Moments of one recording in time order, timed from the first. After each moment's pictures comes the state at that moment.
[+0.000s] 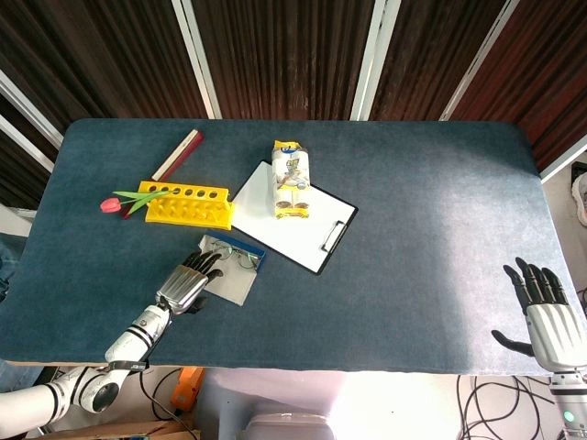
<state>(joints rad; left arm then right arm) -0.69 -1.53 -0.07 -1.32 1.29 0.82 0.27 0.05 -1.09 0.04 -1.60 -1.52 1.49 -0.07</state>
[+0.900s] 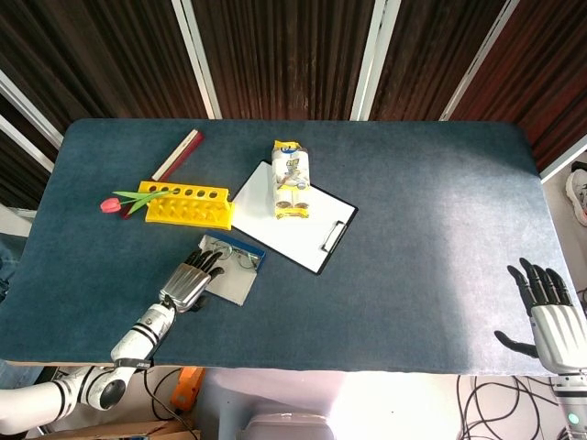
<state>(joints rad) -0.72 -1.55 -0.06 -1.32 1.19 0.81 0.38 0.04 -1.08 0.03 -1.60 -1.53 1.50 -0.05</state>
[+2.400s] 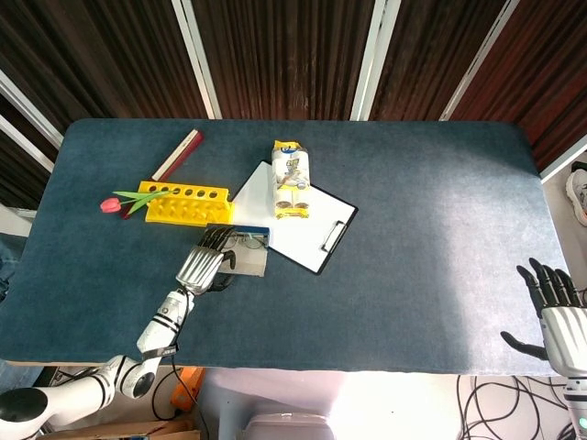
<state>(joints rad) -0.73 -1.81 -0.15 -0.99 1.35 0.99 0.01 0.03 -1.06 0.04 -1.59 -1.54 1.53 0.01</state>
